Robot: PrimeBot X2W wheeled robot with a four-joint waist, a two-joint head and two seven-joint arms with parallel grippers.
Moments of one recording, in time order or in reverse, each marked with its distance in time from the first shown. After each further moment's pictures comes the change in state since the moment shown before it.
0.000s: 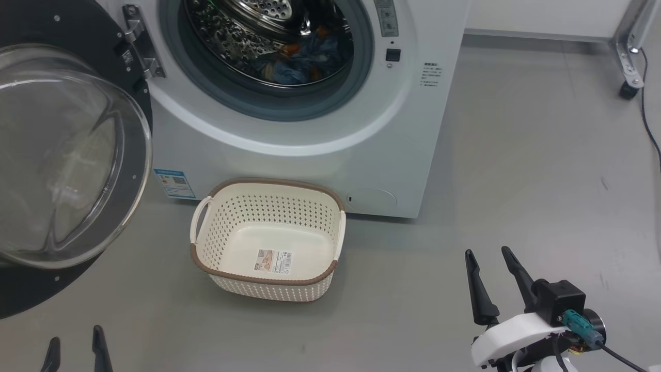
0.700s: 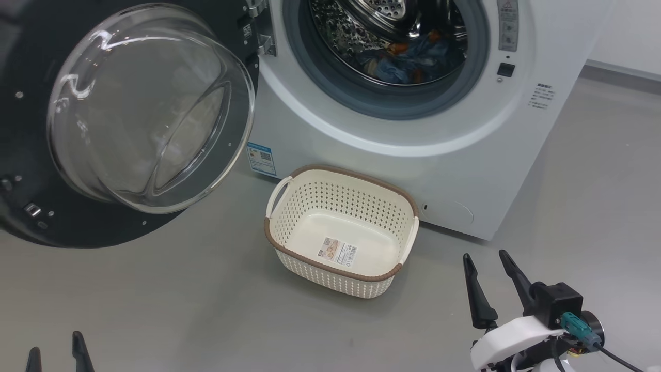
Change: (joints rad) left arm 0.000 -0.002 0.041 0.013 -0.054 0.006 0.000; right arm 0.005 0.000 0.000 0.008 -0.013 0.003 0.000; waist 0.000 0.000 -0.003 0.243
